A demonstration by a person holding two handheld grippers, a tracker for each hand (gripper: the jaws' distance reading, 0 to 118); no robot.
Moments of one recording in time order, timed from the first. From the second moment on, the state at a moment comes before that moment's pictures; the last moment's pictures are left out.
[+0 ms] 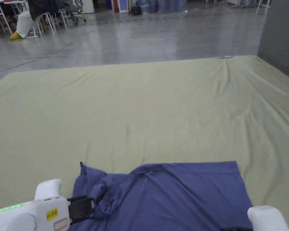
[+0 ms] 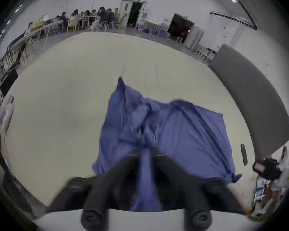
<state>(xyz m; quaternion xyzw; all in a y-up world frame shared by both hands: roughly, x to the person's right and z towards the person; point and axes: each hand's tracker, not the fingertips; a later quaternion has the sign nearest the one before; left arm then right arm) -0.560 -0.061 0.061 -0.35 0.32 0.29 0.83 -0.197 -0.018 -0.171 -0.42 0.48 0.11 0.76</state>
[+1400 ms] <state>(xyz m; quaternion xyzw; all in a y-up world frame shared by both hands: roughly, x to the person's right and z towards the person) -0.704 -0.106 -0.034 -0.49 0.28 0.28 0.78 -0.402 -0.111 -0.434 -0.59 0.30 0.17 0.73</state>
